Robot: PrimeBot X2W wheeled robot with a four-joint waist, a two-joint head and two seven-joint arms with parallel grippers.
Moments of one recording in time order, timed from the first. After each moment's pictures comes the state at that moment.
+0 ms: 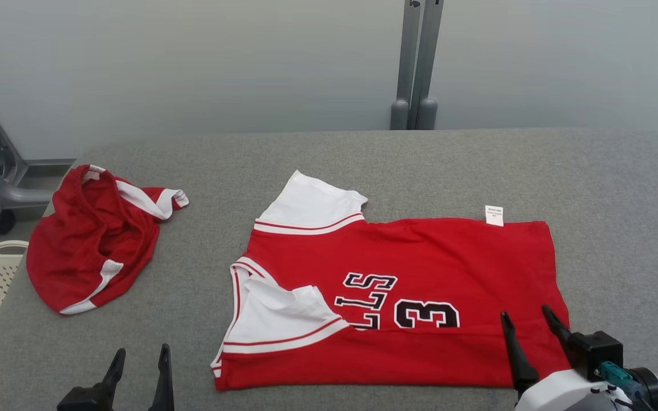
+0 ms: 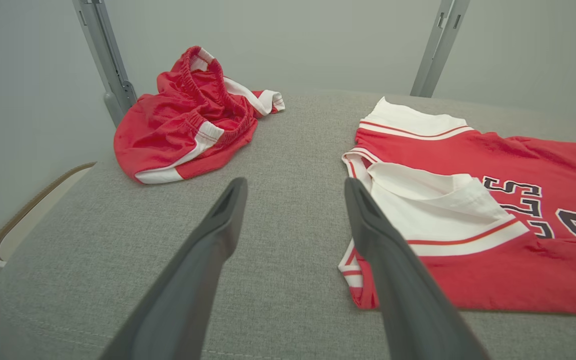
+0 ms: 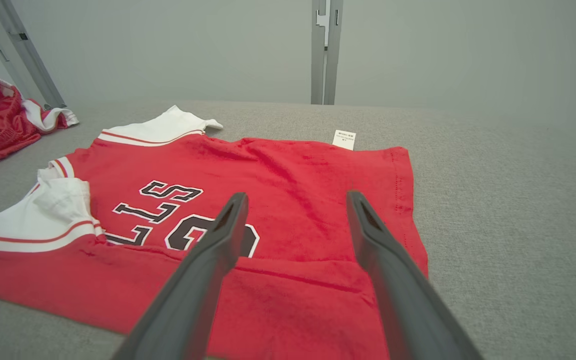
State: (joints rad) left arm 0.12 0.30 -0.28 0.21 -0.47 0.12 -0.22; right arm 0.06 -0.05 0.01 0.25 0.07 0.13 -0.18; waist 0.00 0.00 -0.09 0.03
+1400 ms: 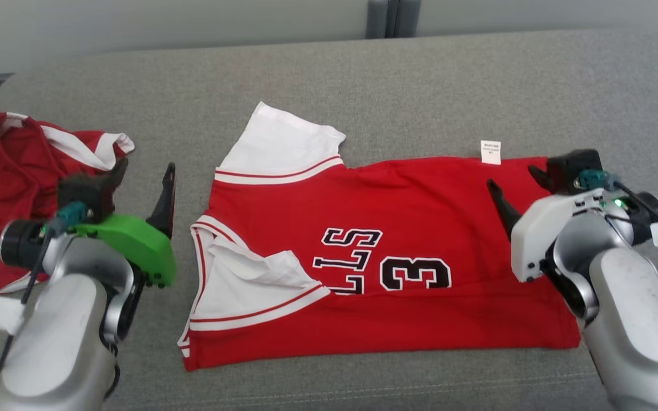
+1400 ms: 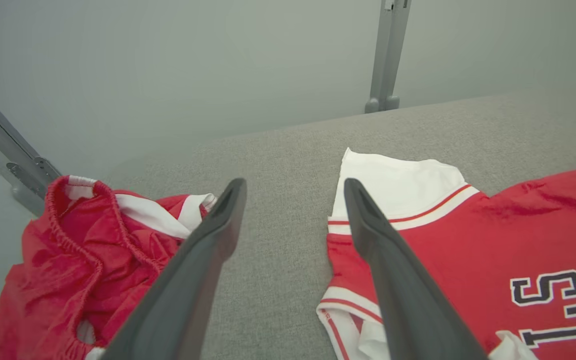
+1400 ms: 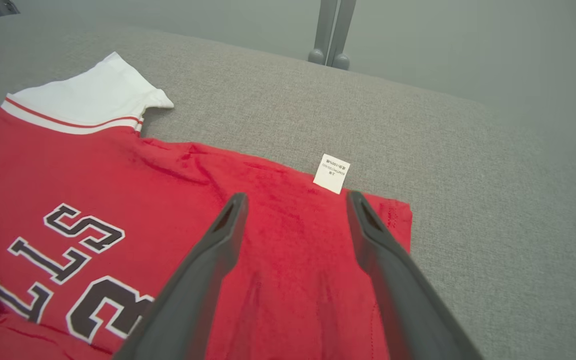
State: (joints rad) left arm -0.41 0.35 -0.37 0.29 -0.43 0.04 0.03; right arm -0.37 -0.20 0.12 0.24 0.13 0.13 0.29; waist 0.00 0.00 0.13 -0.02
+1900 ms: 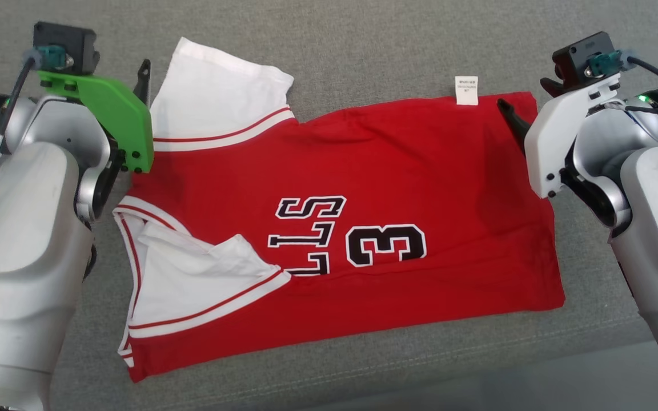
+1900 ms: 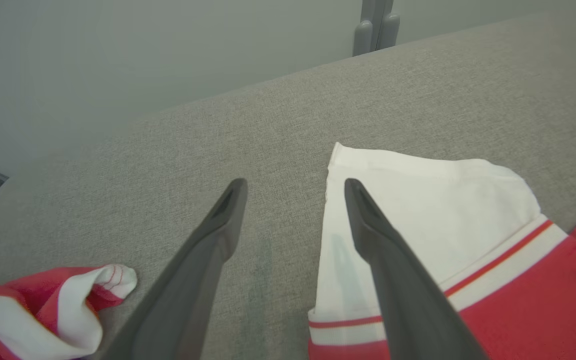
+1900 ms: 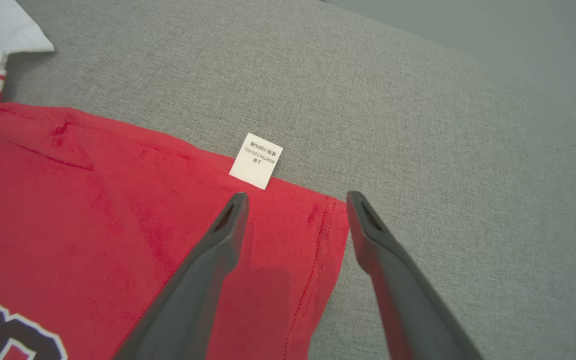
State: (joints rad) left arm -0.85 0.32 -0.41 0.53 -0.41 0.00 0.31; right arm -0.70 -0.34 0.28 0.25 0.26 0.13 0.57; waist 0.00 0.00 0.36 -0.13
